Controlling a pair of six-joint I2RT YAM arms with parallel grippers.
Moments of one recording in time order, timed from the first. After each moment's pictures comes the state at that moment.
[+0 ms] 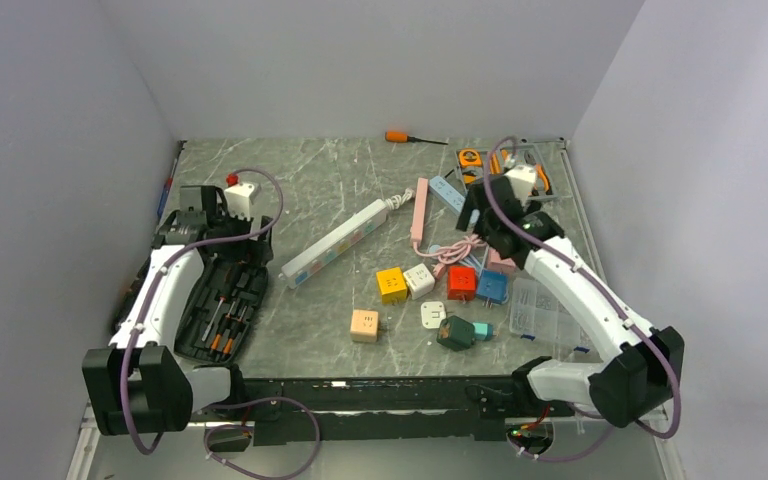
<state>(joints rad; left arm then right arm) 0.04 1.20 0.98 -0.68 0.31 0.24 0.51 1.23 1.10 -0.71 0.54 0.60</state>
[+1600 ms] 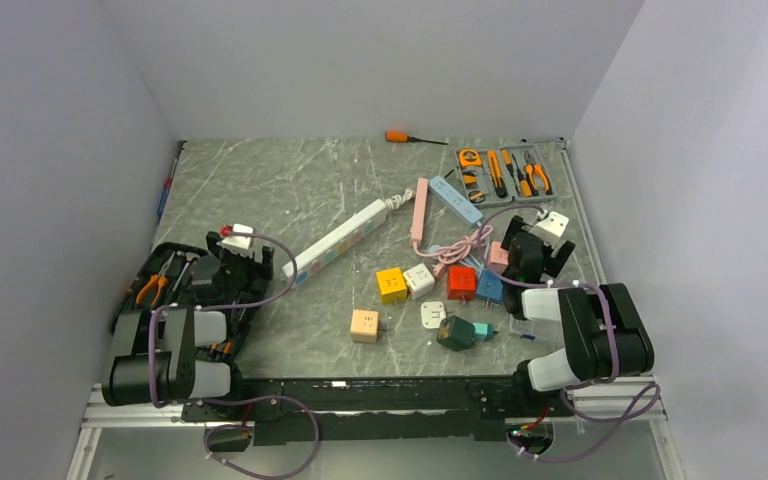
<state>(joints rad) 0.09 1.34 0.16 1.03 0.29 0.19 0.10 1.43 0.32 0.84 0.71 0.17</state>
